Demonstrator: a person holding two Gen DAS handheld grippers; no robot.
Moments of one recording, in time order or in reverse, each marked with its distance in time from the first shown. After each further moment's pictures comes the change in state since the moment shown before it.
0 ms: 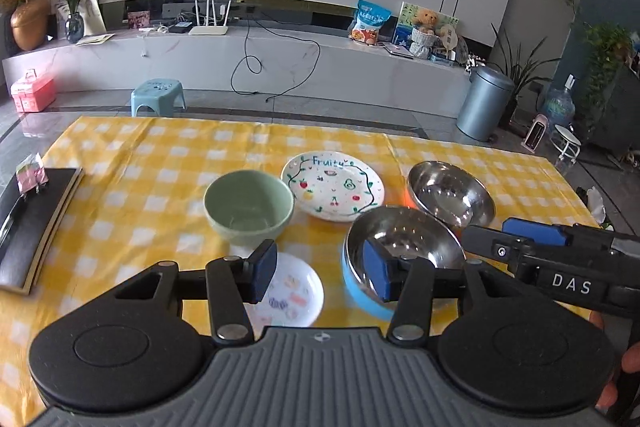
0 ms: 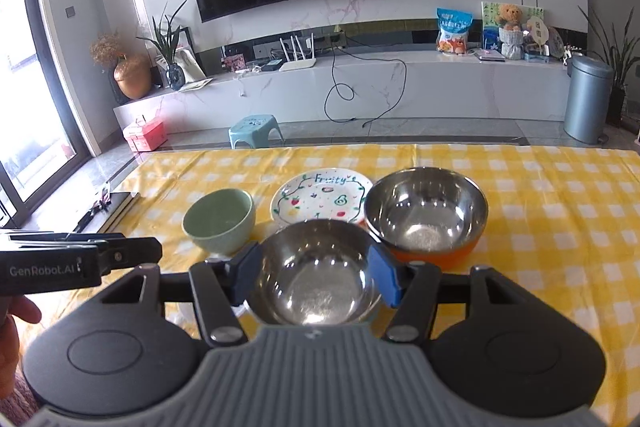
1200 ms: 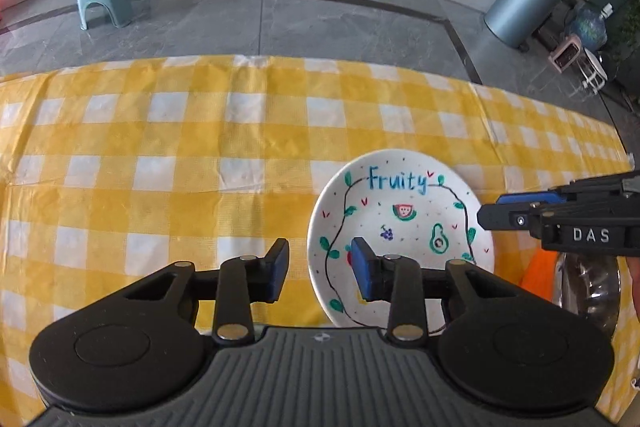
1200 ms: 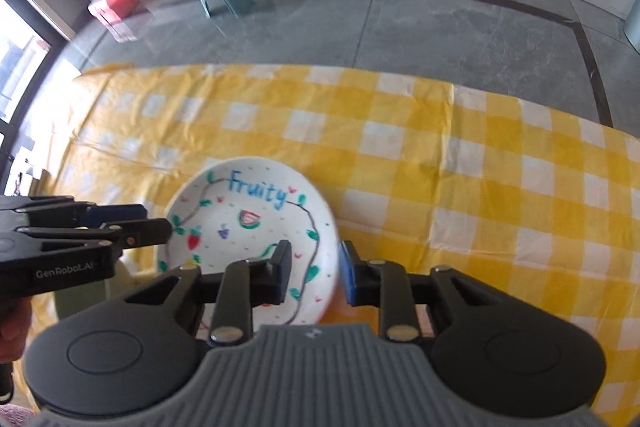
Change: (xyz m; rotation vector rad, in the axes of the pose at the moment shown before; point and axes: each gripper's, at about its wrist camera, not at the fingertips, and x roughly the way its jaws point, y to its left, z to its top) left arm 0.254 0.059 0.101 -0.030 0.479 -0.053; right arm 0.285 -0.080 0.124 0.018 0.606 0.027
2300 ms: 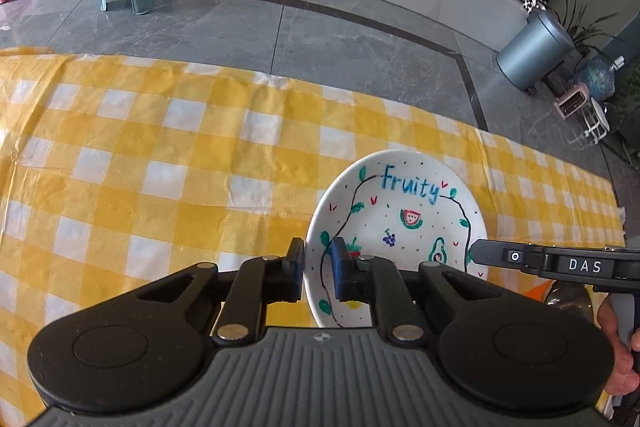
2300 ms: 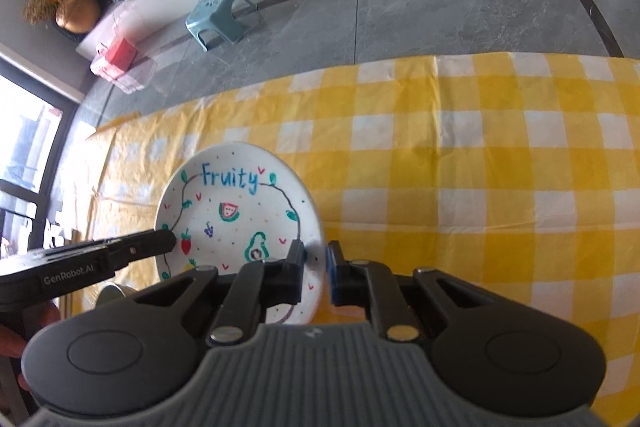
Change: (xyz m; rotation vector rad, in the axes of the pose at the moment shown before) left arm -0.012 0.012 0.011 -0.150 -0.063 -0.026; right arm 0.001 -0.029 -0.008 0.224 -0.052 0.149
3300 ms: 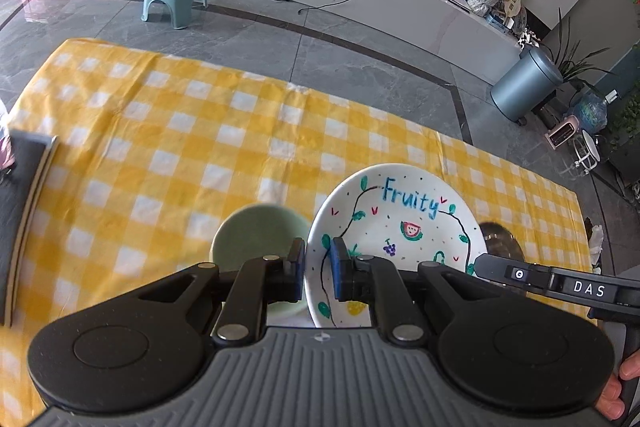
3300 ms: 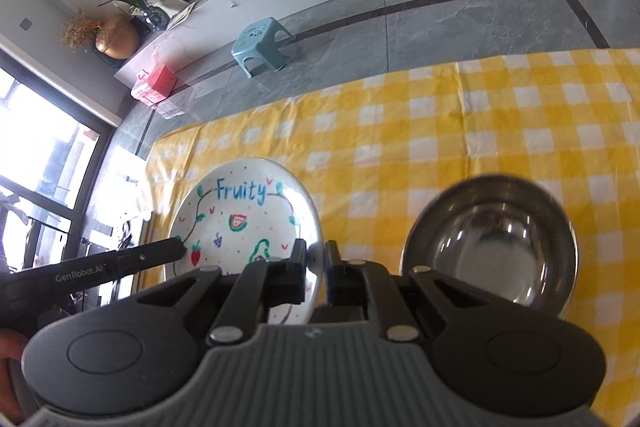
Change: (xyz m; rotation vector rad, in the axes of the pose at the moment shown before) left arm -0.132 0.002 -0.072 -0.068 -0.087 0.017; right arm -0.120 0.062 -0.096 -0.004 -0.102 0.083
